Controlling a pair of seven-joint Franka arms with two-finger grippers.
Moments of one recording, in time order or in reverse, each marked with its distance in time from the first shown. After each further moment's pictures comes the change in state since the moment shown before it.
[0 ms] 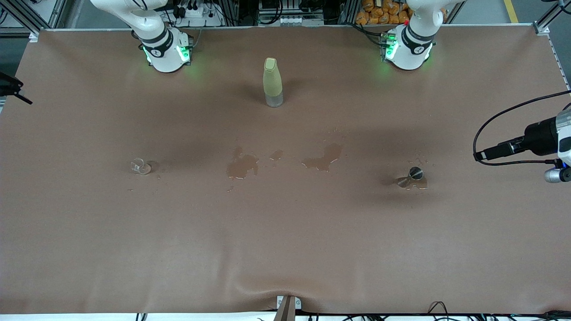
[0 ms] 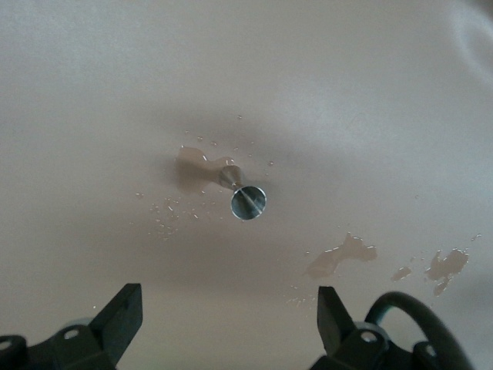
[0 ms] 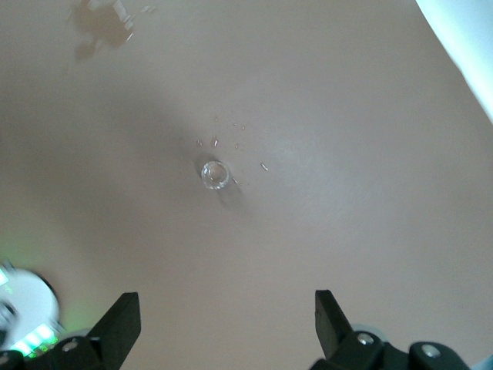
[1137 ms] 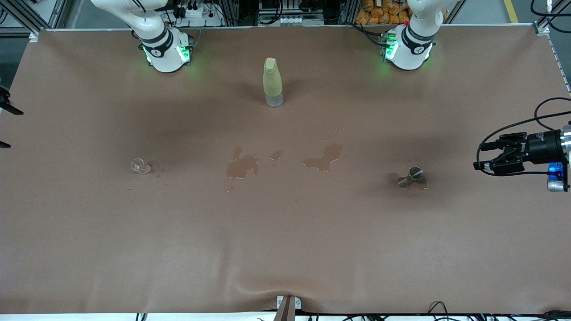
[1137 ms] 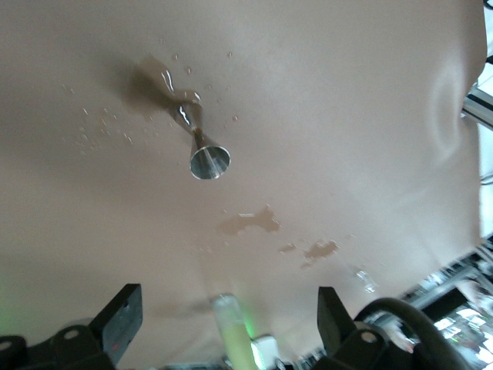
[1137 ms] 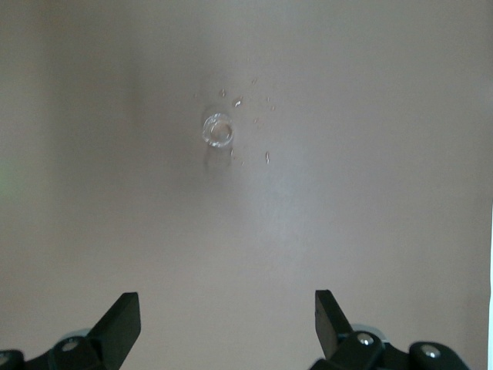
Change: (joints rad) left arm 0.148 0.148 0.008 -0.006 -0.334 -0.111 -0.252; right arm -0.034 0.003 -0.081 -0.219 0.058 0.230 -0.645
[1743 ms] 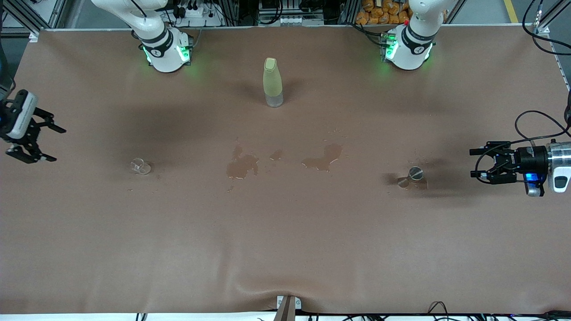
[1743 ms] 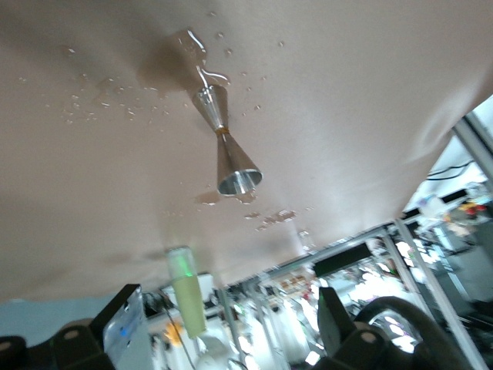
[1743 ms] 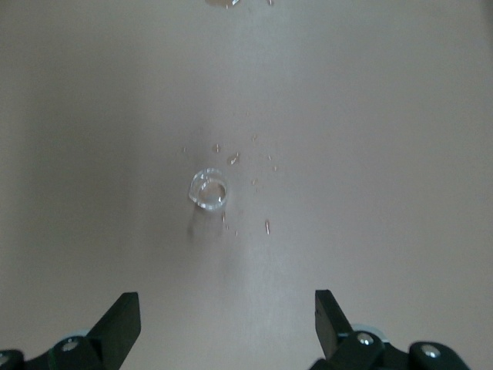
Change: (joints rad) left arm 0.144 0.220 0.002 -0.003 -0.151 -0.075 0.000; right arm -0.041 0.037 -0.023 -0.263 0.299 0.213 -0.259
